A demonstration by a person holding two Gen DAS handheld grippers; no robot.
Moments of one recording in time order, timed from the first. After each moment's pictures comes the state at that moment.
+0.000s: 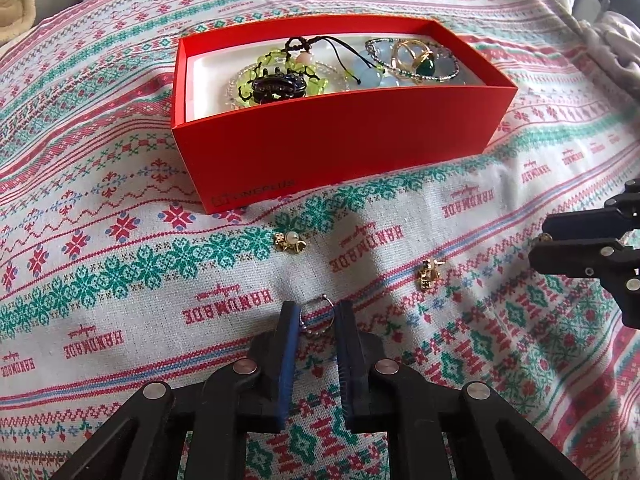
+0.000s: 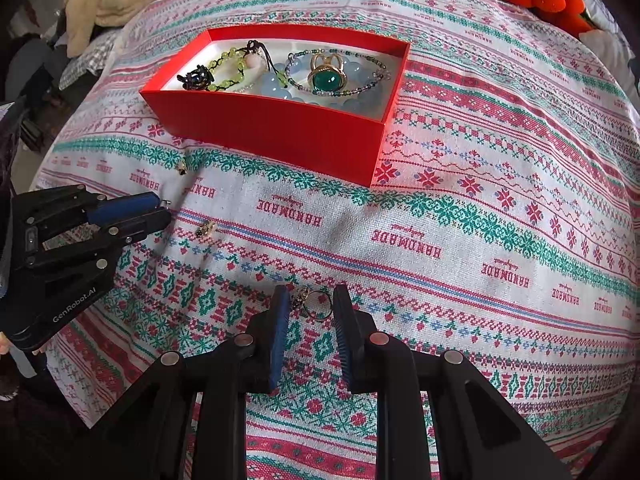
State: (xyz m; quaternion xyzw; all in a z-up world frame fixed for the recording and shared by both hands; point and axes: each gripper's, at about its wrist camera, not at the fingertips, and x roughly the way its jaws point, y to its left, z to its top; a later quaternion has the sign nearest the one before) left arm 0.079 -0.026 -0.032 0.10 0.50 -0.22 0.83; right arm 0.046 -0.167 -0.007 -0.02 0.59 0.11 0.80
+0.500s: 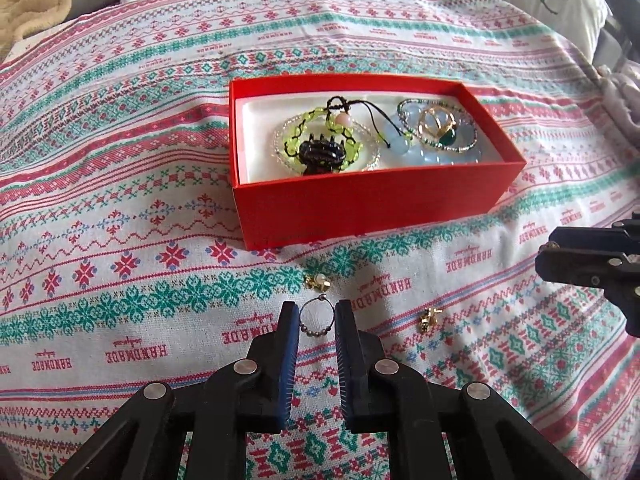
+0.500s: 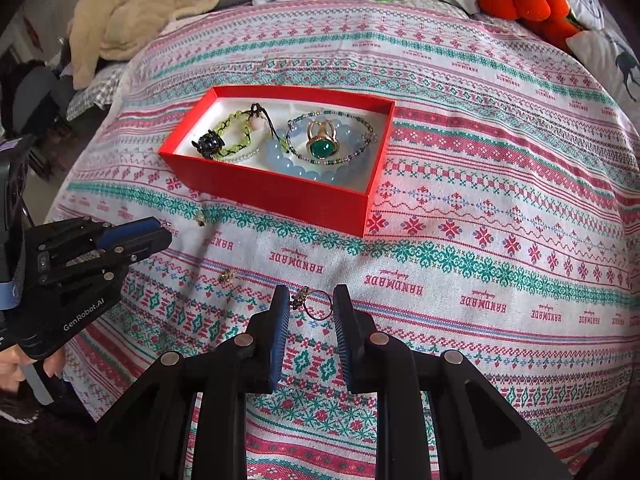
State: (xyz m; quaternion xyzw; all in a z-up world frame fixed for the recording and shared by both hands) left arm 0.084 -0.010 0.003 0.06 0.49 -0.19 0.85; right arm 0.050 -0.178 0.031 0.02 0.56 0.11 0.82
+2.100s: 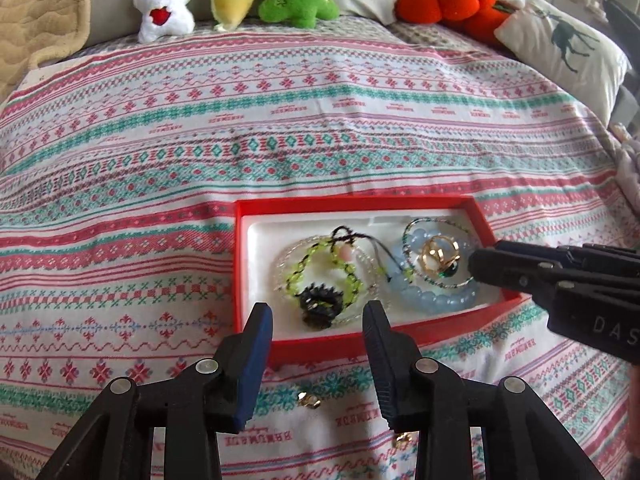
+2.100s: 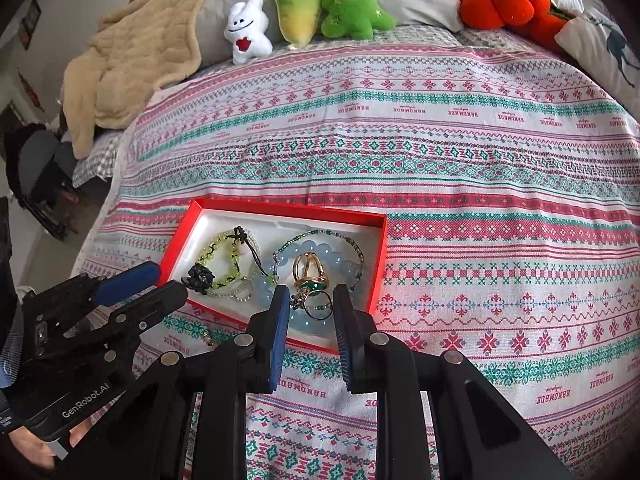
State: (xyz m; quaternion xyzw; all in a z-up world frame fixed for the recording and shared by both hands) left arm 0.126 -0.018 0.041 0.02 0.46 -0.16 0.87; right arm 0.124 -0.189 0.050 0.09 0.50 0.11 0.85
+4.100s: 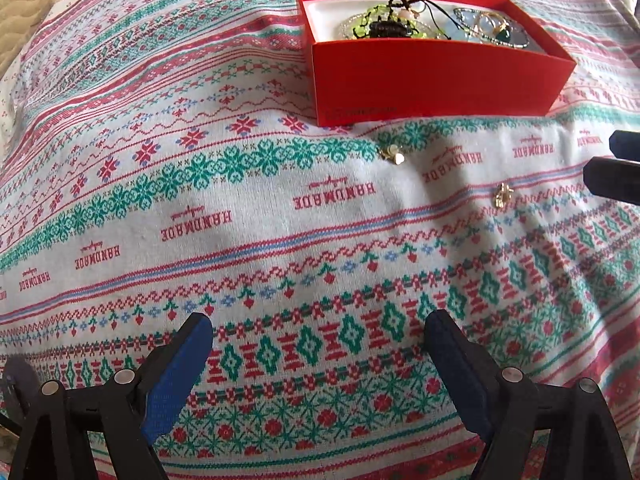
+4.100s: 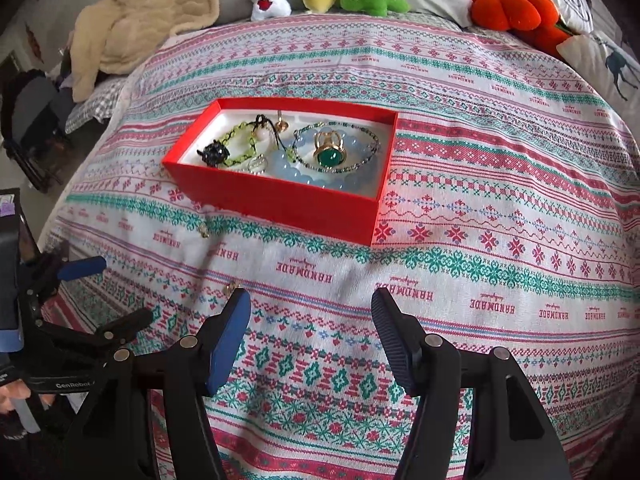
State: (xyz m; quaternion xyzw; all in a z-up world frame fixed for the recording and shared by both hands) left arm 0.046 0.024 -0.023 0.11 0.54 -0.12 0.82; right arm 0.038 -0.164 0.021 0.01 0.53 0.10 0.84
